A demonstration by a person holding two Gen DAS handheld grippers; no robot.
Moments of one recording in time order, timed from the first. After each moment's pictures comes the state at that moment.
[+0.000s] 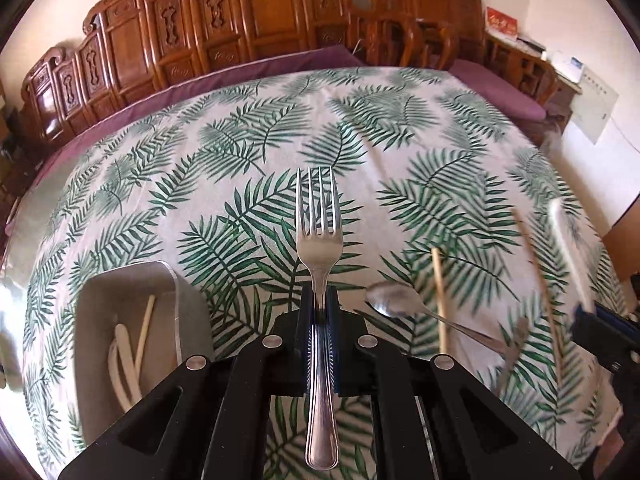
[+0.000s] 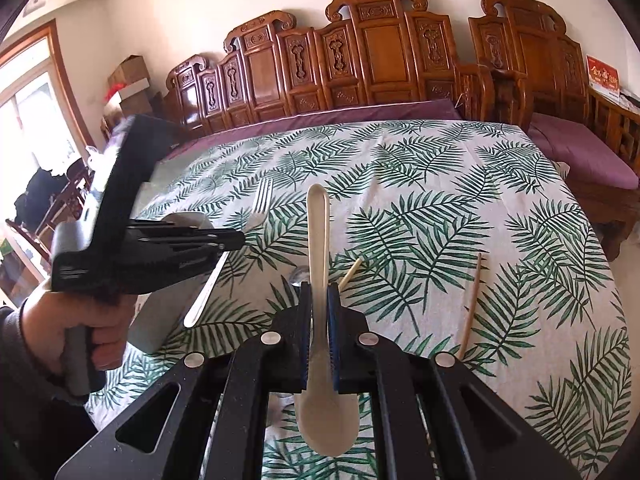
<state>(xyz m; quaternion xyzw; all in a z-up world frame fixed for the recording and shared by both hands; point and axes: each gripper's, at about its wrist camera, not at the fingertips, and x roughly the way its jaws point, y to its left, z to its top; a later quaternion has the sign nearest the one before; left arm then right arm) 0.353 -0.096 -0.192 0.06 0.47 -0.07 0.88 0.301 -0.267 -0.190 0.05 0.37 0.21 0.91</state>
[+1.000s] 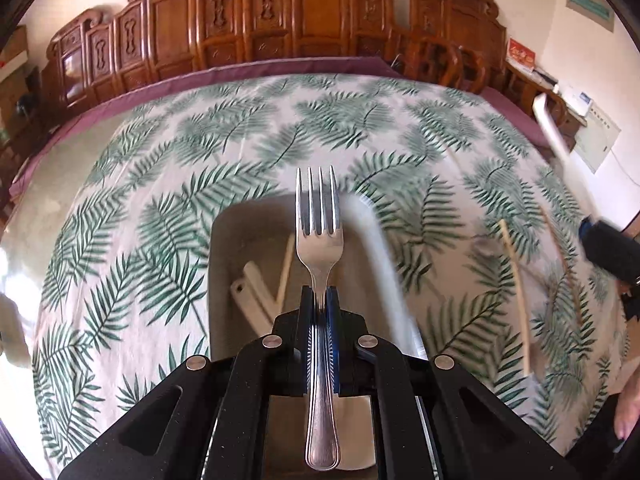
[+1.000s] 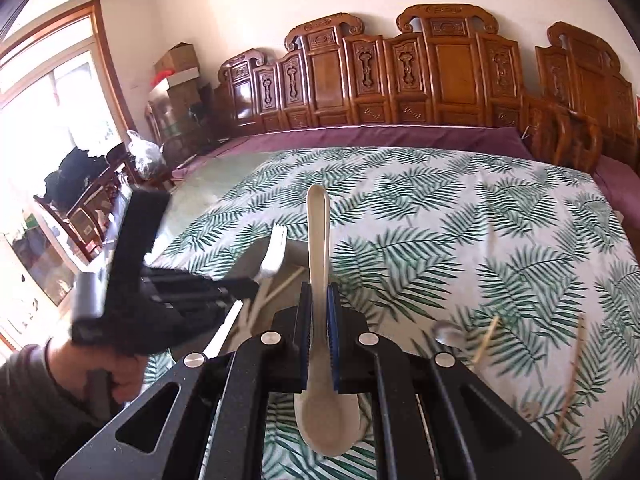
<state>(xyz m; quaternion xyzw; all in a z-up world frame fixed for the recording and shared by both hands) 0.314 0.053 -0.197 0.01 0.46 -0.06 0.88 0.305 -0.121 -0.146 0.02 0.35 0.28 0.89</state>
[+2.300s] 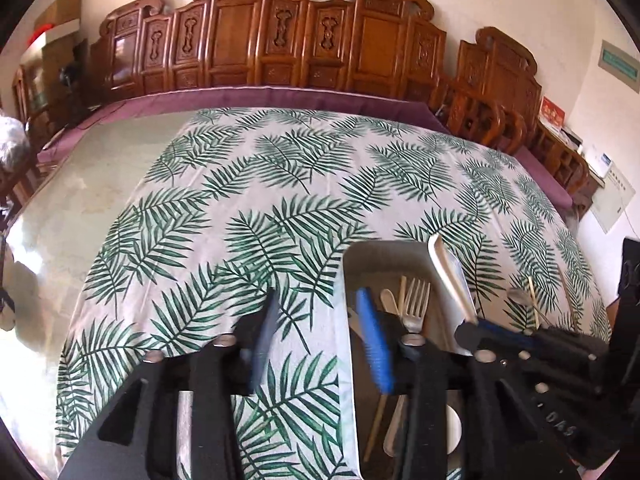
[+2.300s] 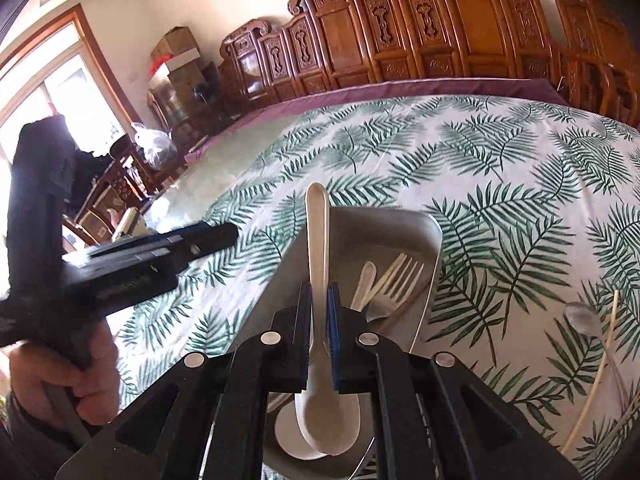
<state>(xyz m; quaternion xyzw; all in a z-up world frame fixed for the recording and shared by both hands) 0.301 0.141 -0.161 -0.06 0.41 -0.01 0.91 0.335 -0.019 -0.205 0.06 0.41 0.30 0.86</state>
